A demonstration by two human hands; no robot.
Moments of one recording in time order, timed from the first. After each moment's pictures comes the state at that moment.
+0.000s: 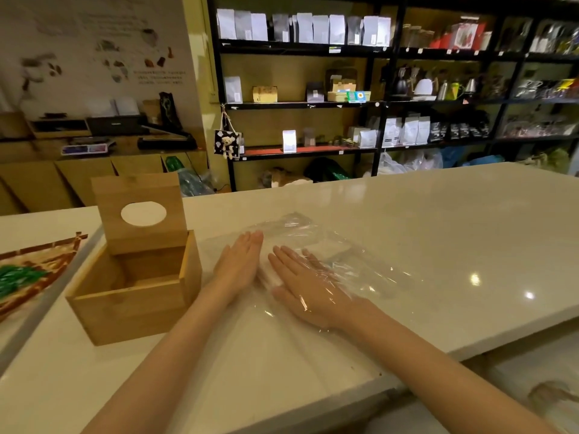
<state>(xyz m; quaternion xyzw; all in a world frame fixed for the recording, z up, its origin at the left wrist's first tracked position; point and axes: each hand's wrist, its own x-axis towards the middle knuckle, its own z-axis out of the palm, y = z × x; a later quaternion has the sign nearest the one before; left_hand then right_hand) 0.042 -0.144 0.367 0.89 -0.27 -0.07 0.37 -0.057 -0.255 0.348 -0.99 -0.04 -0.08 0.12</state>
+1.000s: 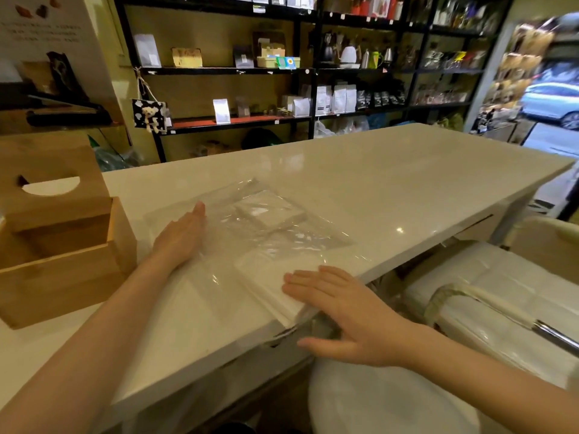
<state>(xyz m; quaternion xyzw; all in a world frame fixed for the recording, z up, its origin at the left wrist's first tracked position) 0.053 -0.147 0.345 0.92 -0.27 -0.10 0.27 -0.230 -0.255 0.340 -0.99 -0.04 -0.11 0.10</state>
